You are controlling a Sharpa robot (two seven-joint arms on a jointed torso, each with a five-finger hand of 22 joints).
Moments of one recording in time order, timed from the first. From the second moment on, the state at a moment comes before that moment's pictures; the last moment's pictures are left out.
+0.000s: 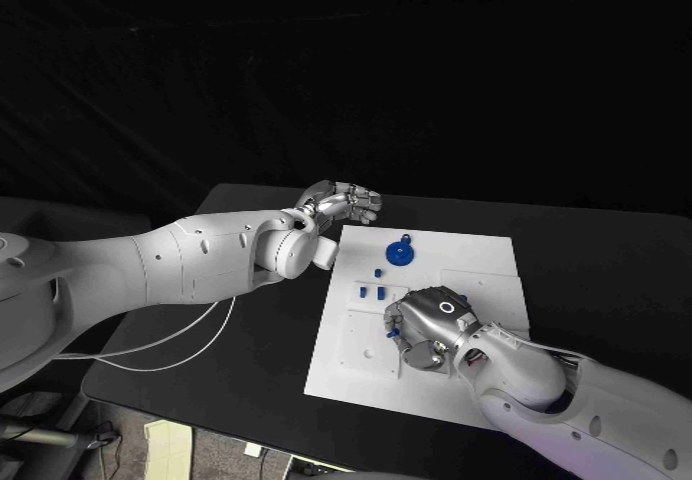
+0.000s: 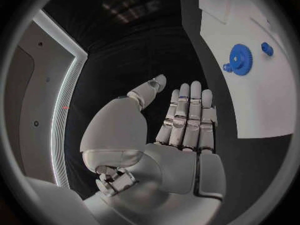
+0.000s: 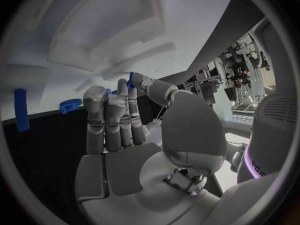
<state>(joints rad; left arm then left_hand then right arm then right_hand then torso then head) 1.25 -0.76 -0.11 1.26 -0.04 -0.29 0.35 1.11 -0.12 0.55 -0.24 0.13 0.85 0.17 0.30 0.49 1.15 0.14 0.07 0.15 0.91 0.12 0.58 0.37 0.04 0.62 0.02 0.63 1.21 1.03 -0.55 -0.10 1.53 -1.96 -0.39 -0.19 1.18 -0.26 0.95 -0.20 0.04 1.07 0.09 0.39 0.52 1.28 0.03 0.22 0.43 1.31 -0.08 1.13 0.91 0.15 1.34 -0.08 0.88 1.31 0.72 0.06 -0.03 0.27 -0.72</state>
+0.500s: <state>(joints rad) 1.25 -0.76 -0.11 1.27 -0.04 -0.29 0.35 1.11 -0.12 0.55 -0.24 0.13 0.85 0.17 0.30 0.49 1.15 0.14 0.07 0.15 0.91 0.12 0.58 0.37 0.04 0.62 0.02 0.63 1.21 1.03 -0.54 -0.10 1.53 -1.99 -0.36 -0.20 1.18 -0.26 0.95 -0.20 0.05 1.07 0.09 0.39 0.52 1.28 0.03 0.22 0.44 1.31 -0.08 1.13 0.91 0.15 1.34 -0.08 0.88 1.31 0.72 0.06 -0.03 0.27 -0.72</state>
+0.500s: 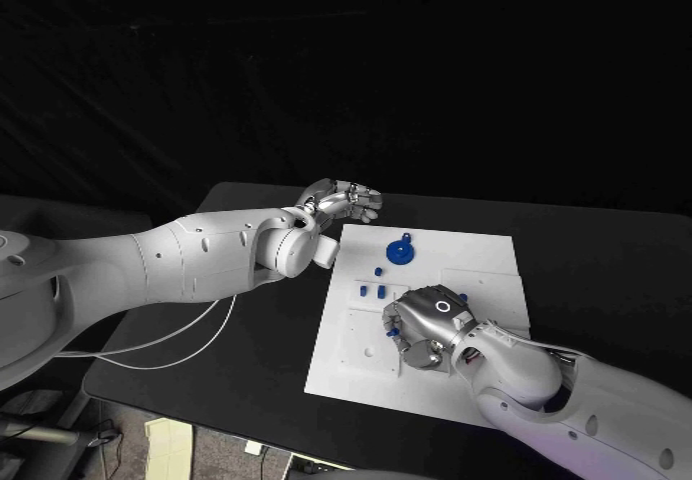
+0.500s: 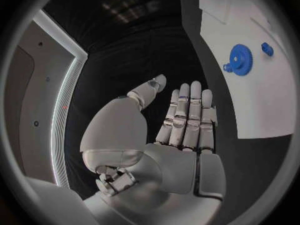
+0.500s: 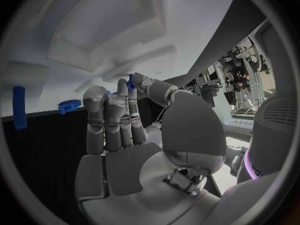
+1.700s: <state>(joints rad) 1.25 -0.76 -0.11 1.27 -0.04 -0.29 0.35 1.11 -0.12 0.55 -0.24 0.13 0.85 0.17 0.30 0.49 1.15 0.14 0.07 0.15 0.91 0.12 0.58 0.37 0.04 0.62 0.02 0.62 1.21 1.04 -0.51 -0.10 1.53 -2.05 -0.29 -0.23 1.18 -0.26 0.95 -0.20 0.05 1.06 0.09 0.39 0.52 1.28 0.02 0.22 0.44 1.31 -0.08 1.13 0.91 0.15 1.34 -0.08 0.88 1.31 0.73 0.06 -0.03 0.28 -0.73</state>
